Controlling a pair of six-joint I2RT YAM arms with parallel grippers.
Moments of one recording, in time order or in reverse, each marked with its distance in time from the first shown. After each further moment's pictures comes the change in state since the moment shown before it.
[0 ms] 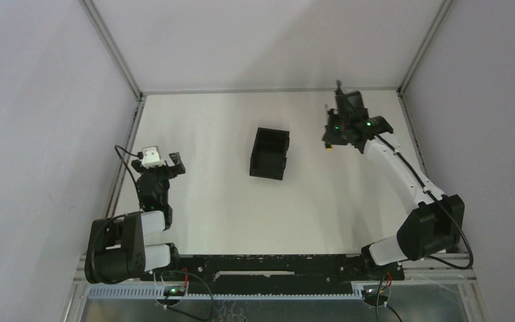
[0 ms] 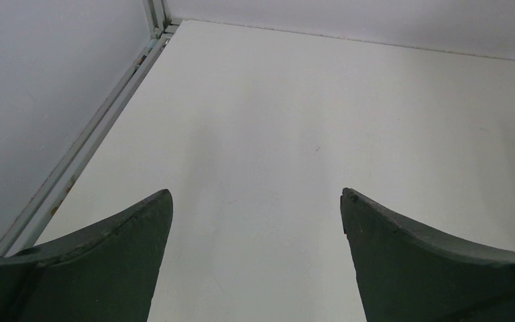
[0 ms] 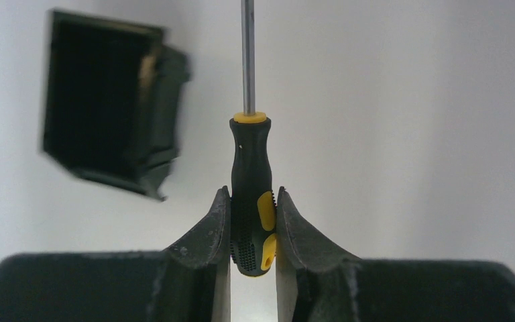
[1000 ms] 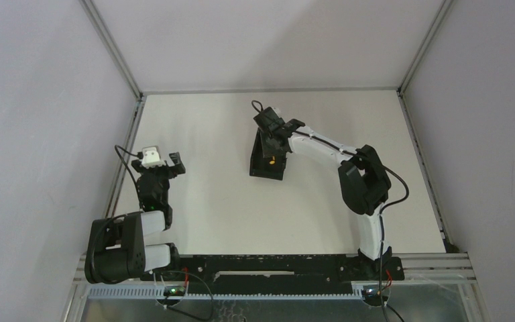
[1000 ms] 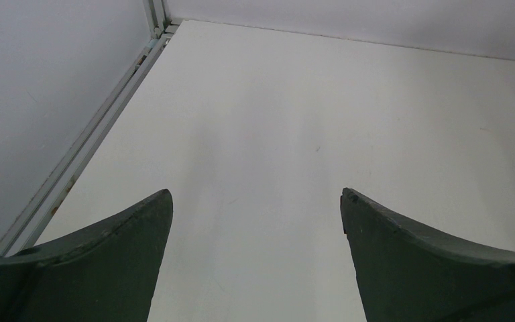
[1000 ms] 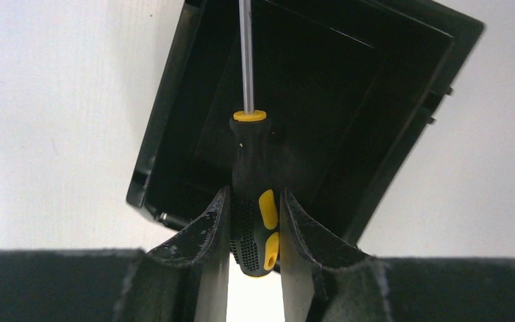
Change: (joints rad) left arm 0.000 0.000 0.000 0.000 0.000 0.000; right arm 0.423 0.561 0.319 0.078 0.115 0.134
